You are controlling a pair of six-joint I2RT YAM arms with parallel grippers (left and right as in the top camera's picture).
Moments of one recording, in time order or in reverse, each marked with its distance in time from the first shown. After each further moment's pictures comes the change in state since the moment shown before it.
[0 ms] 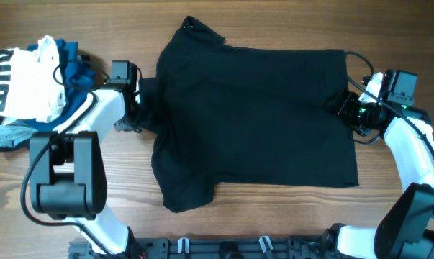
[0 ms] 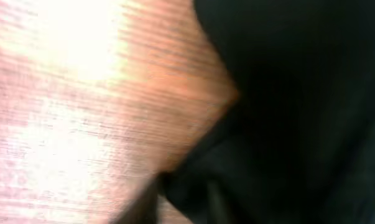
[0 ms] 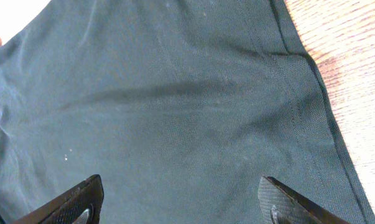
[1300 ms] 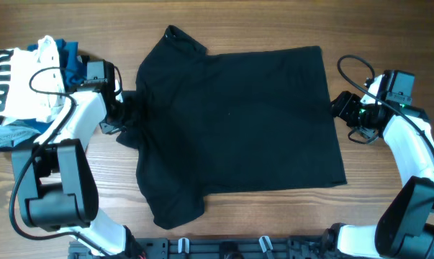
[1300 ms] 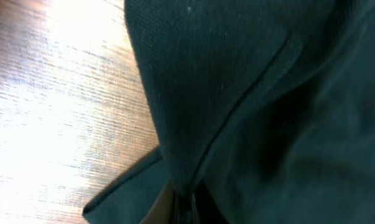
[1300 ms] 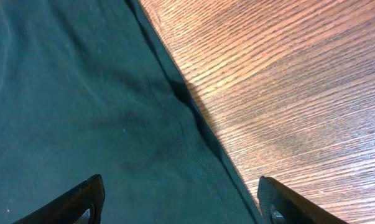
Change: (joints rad) left arm 0.117 -0.063 0.003 -0.019 0.069 -0.029; right arm 0.000 0.032 0.000 0.003 0.122 0.012
